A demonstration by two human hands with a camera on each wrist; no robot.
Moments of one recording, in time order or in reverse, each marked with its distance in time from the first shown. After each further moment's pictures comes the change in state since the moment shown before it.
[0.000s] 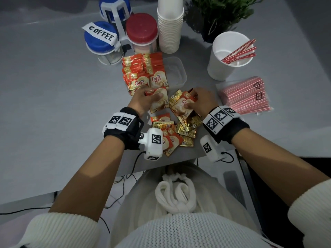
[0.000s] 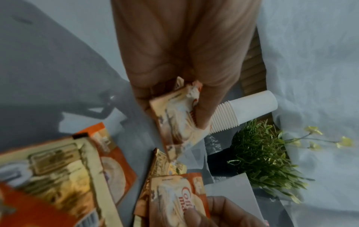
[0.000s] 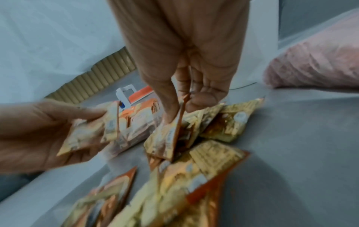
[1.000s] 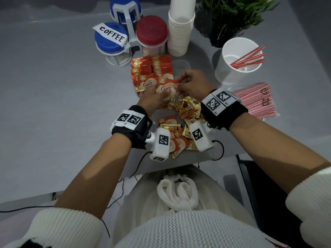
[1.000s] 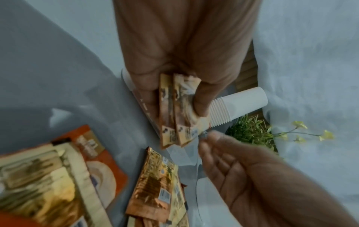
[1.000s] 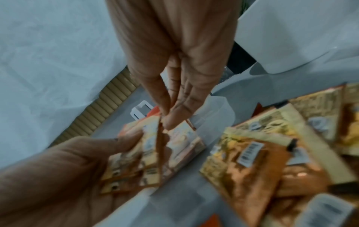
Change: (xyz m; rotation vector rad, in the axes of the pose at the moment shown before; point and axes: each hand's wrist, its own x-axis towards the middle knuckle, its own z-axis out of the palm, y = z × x) left_hand 0.006 0.006 -0.003 -0.039 -0.091 0.013; right_hand 0.017 -0.065 -0.012 0.639 -0.111 -0.123
